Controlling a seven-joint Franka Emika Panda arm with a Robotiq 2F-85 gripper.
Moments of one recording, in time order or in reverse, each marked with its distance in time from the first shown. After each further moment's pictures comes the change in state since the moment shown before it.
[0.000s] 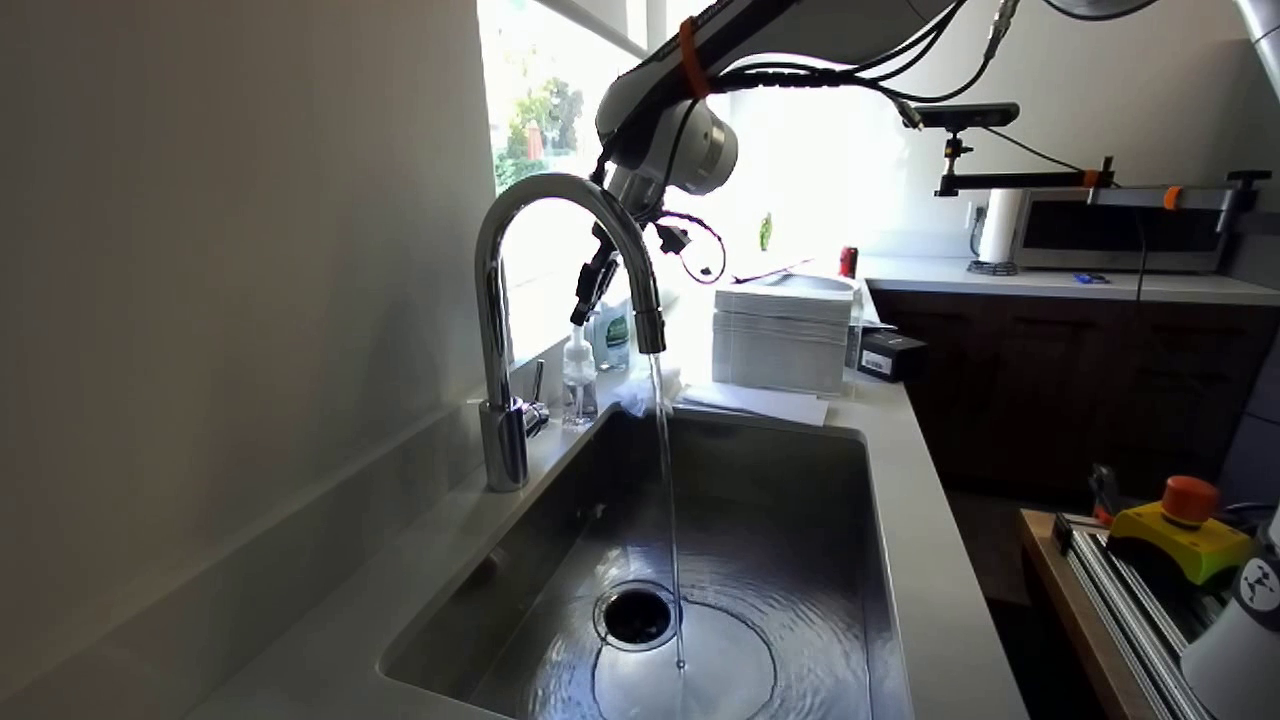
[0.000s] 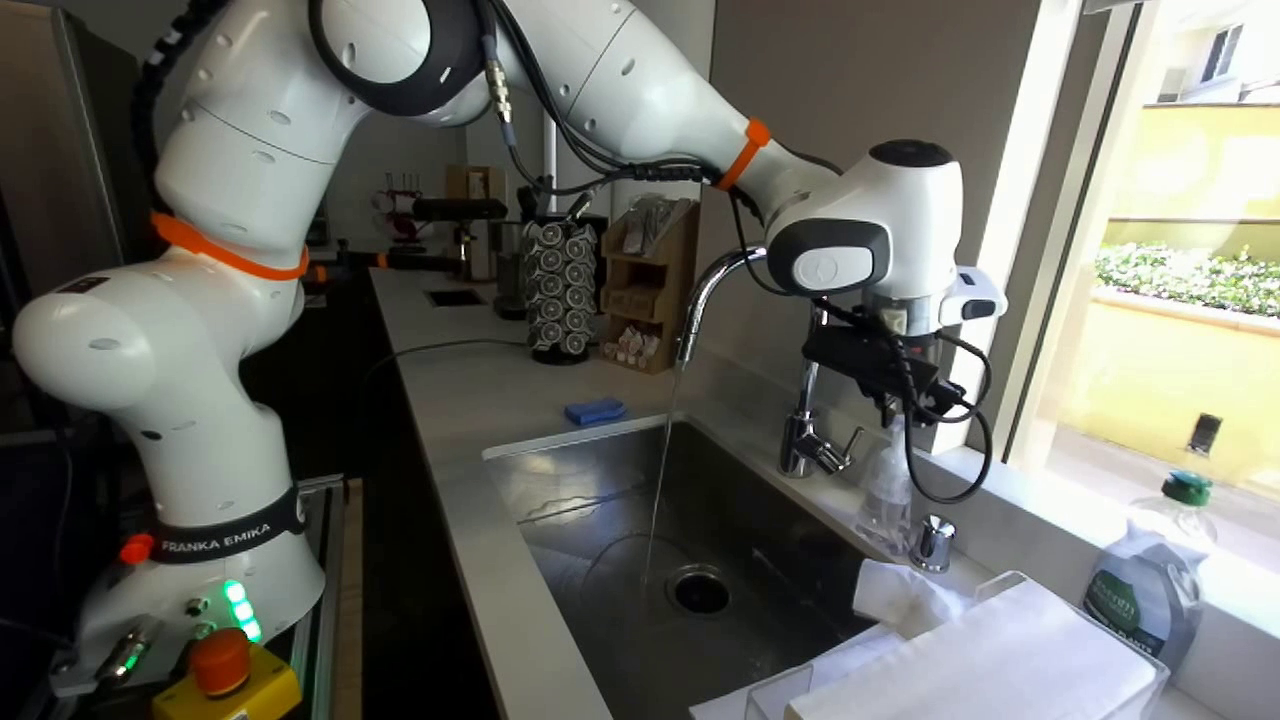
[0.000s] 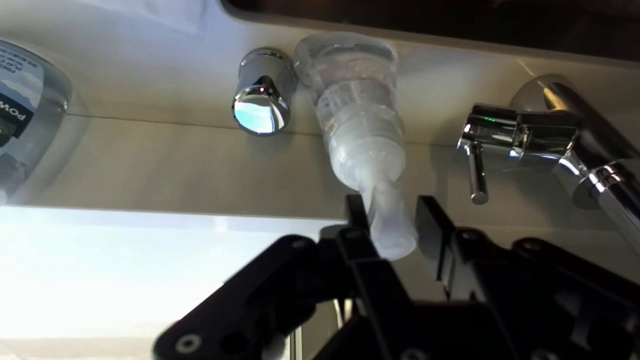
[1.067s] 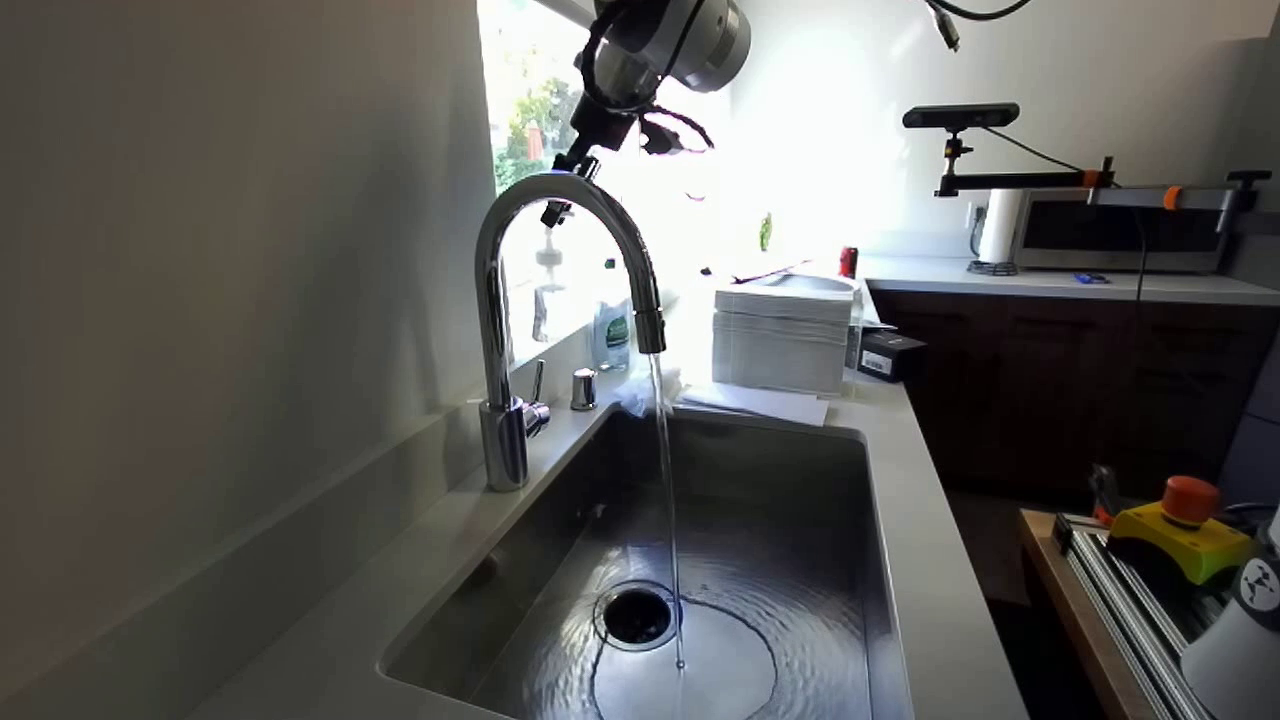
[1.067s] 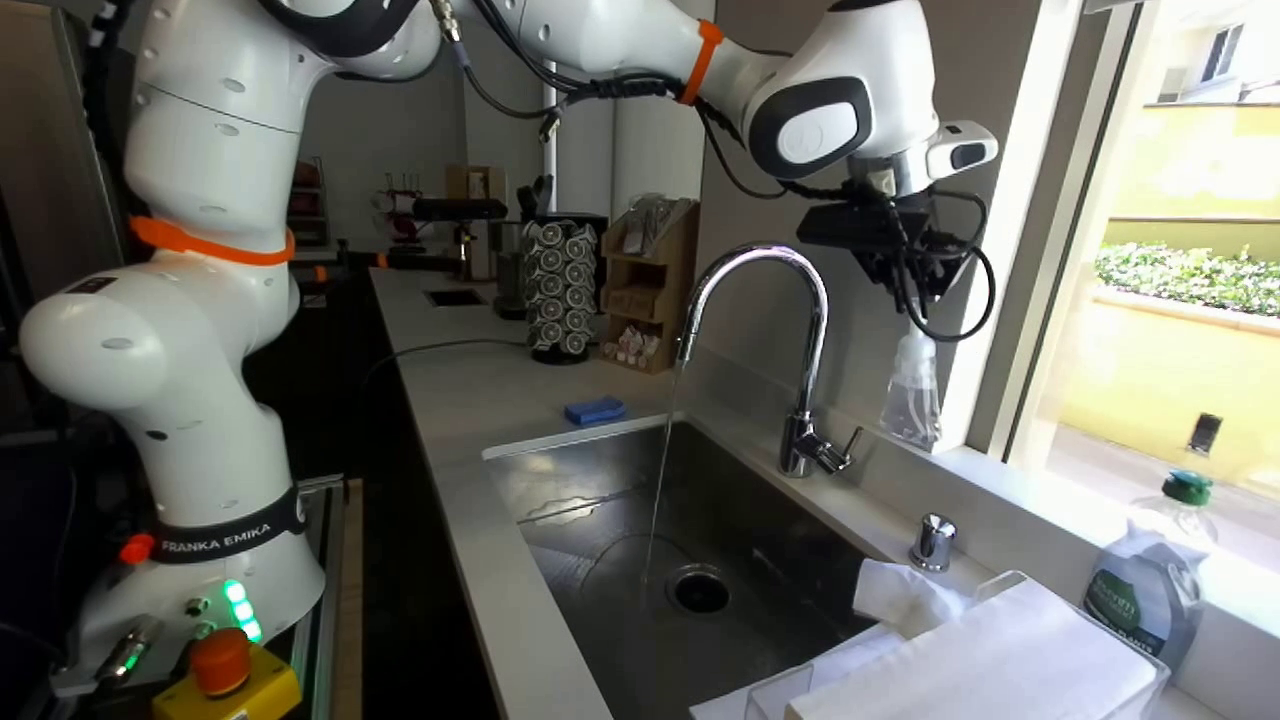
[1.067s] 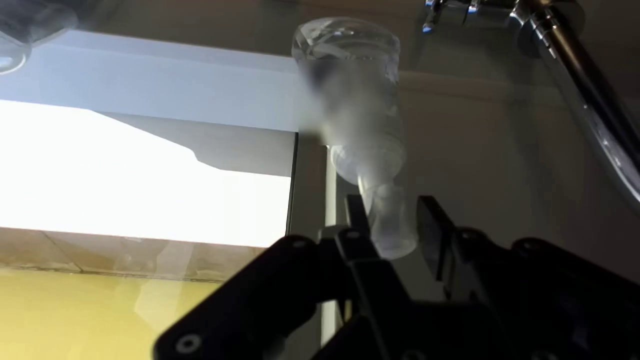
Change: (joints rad) arm 0.064 -0.191 -0.010 0.006 -0.082 -0.001 0.142
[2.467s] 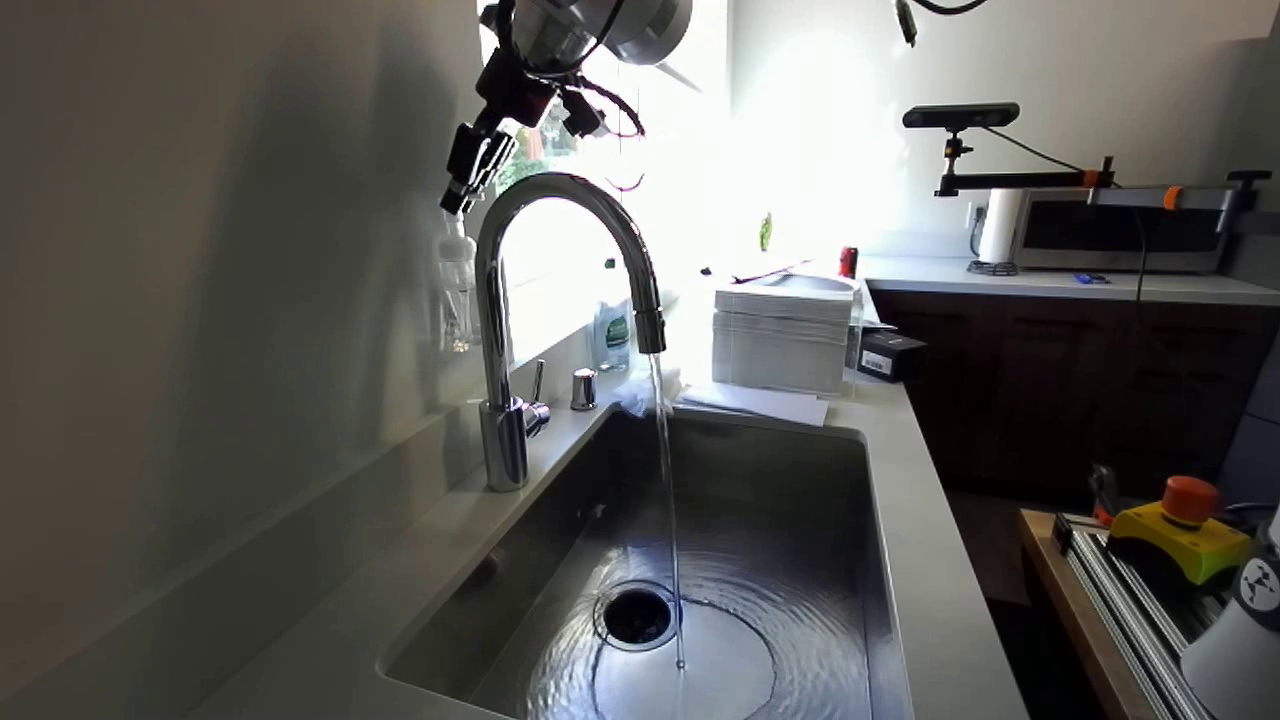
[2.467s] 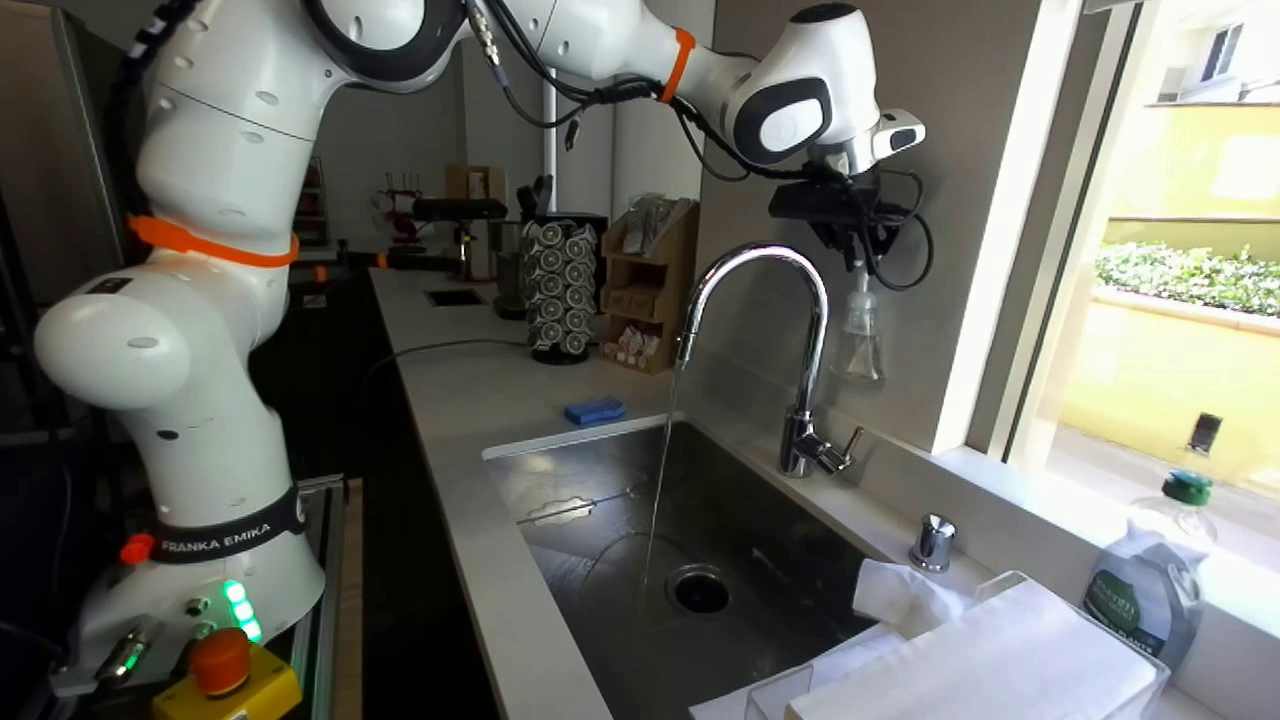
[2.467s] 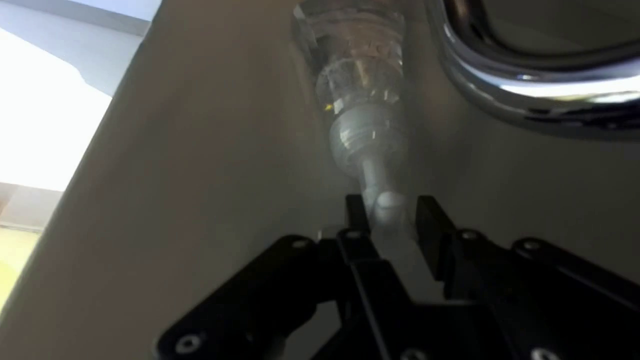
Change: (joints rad) arm 0.114 0.049 0.076 0.106 -0.027 -0.007 0.040
